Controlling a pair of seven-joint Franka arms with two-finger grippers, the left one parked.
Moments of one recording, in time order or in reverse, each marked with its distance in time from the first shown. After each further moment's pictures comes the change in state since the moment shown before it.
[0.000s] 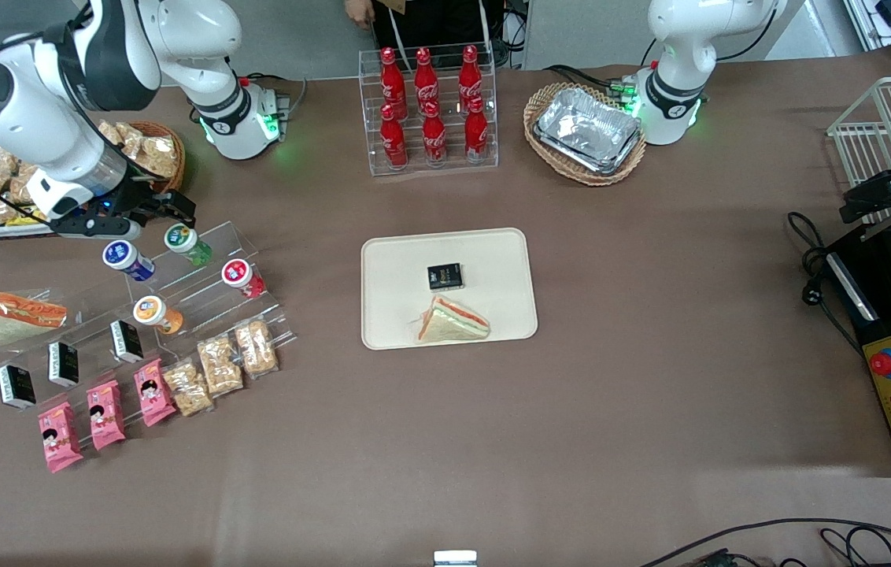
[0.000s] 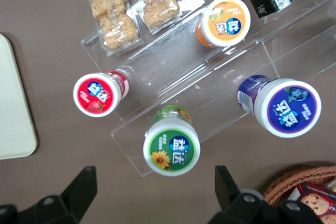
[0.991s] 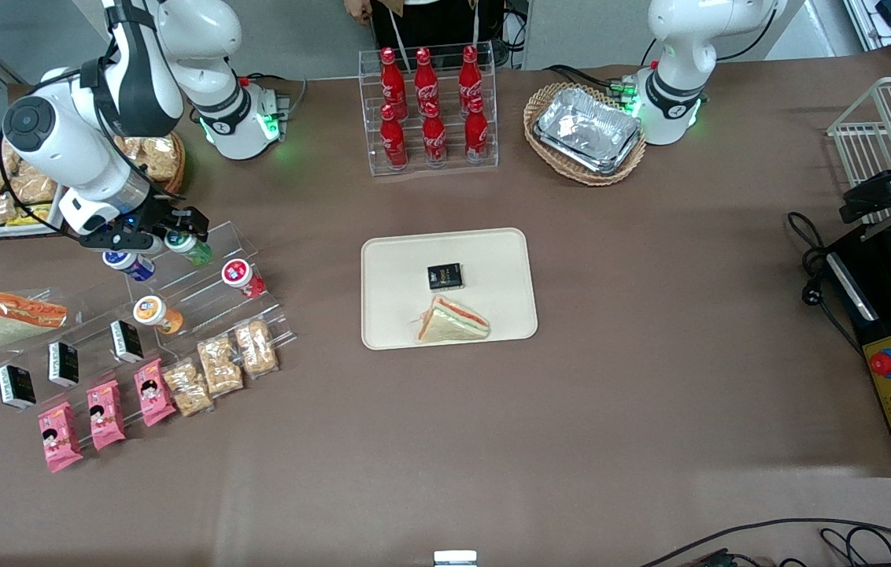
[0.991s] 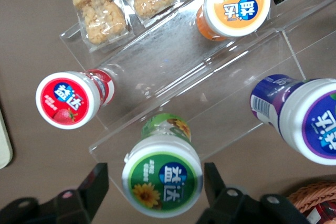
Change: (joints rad) arm 0.000 0.053 -0.001 -0.109 0.000 0.164 -0.011
